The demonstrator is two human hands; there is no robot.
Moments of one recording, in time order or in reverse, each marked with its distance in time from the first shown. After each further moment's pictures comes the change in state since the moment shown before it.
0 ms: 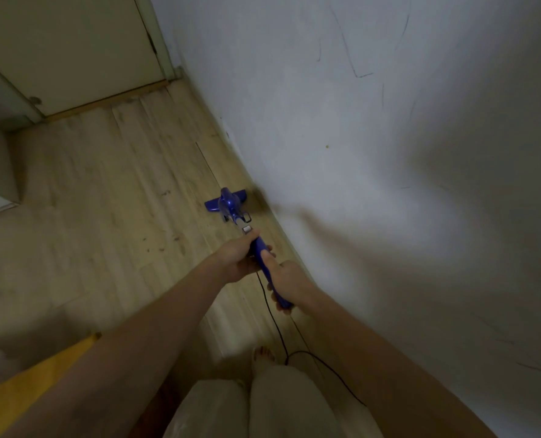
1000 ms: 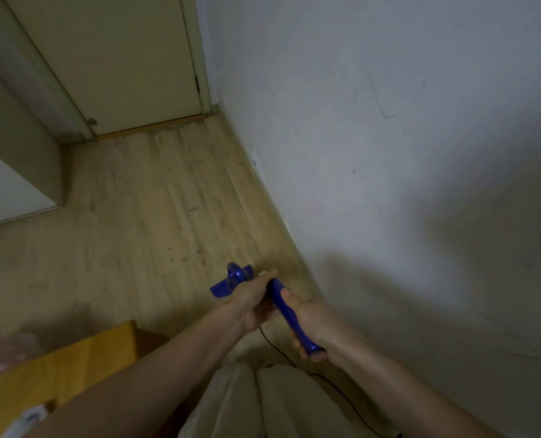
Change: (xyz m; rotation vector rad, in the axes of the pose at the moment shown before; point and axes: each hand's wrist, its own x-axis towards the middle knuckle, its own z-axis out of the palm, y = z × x) left_hand -0.129 -0.062 -0.057 -0.140 0.014 -0.055; right_hand -0.147 0.003 0.056 -0.006 0.032 0.064
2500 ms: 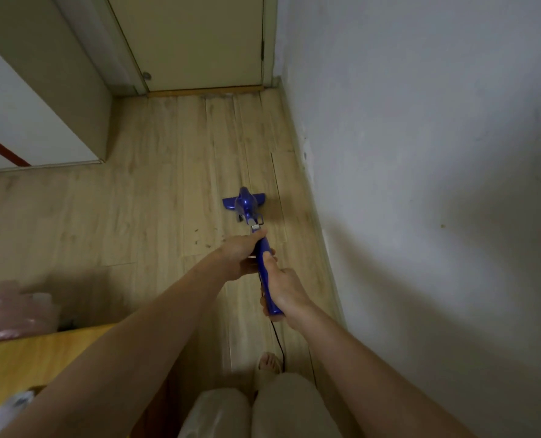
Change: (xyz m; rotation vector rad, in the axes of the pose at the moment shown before) left_hand 0.142 0.175 -0.051 0.060 0.180 0.152; right_hand 0.198 -0.146 0.049 0.083 -0.155 -0.087
